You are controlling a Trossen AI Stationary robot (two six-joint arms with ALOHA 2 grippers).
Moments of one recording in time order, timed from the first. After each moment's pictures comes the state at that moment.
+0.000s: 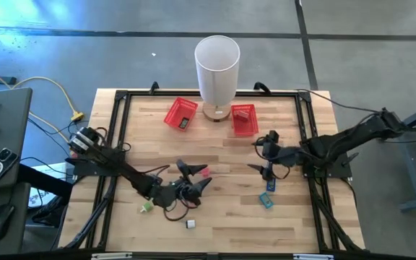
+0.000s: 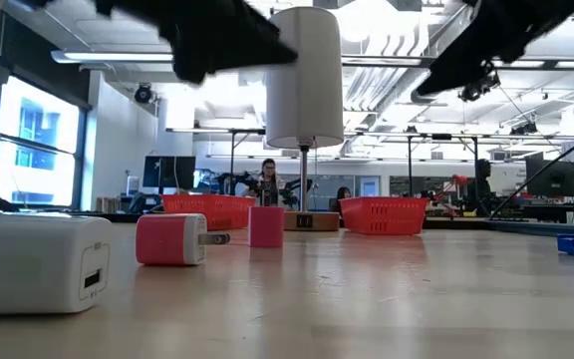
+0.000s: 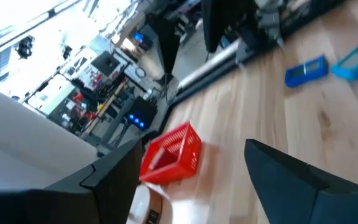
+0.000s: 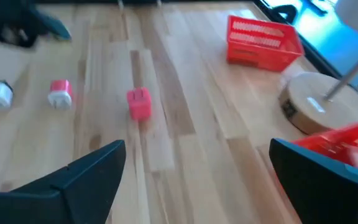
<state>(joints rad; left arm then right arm) -0.55 1.72 0.88 0.76 -1.09 0.64 0.33 0.99 0.67 -0.32 0.51 0.28</state>
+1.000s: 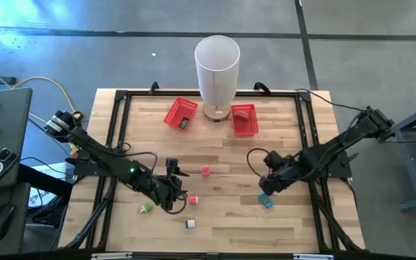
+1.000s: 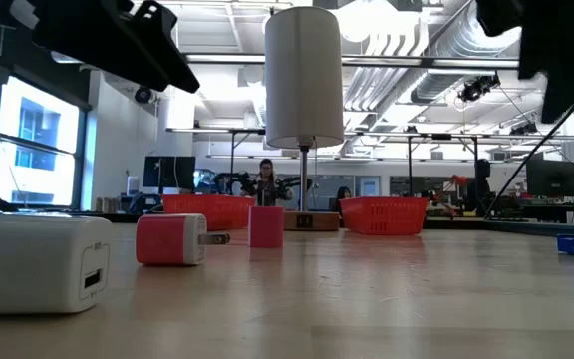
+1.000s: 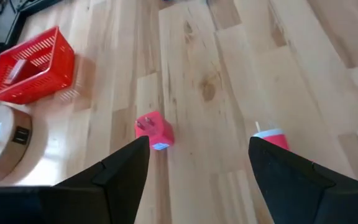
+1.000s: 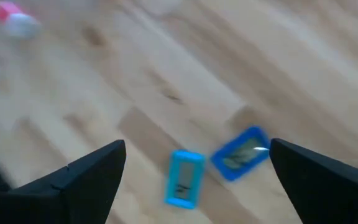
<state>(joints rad) -0.55 1.38 0.87 -0.25 -0.56 -0.10 0.49 1.25 0.98 -0.94 0.23 1.34</state>
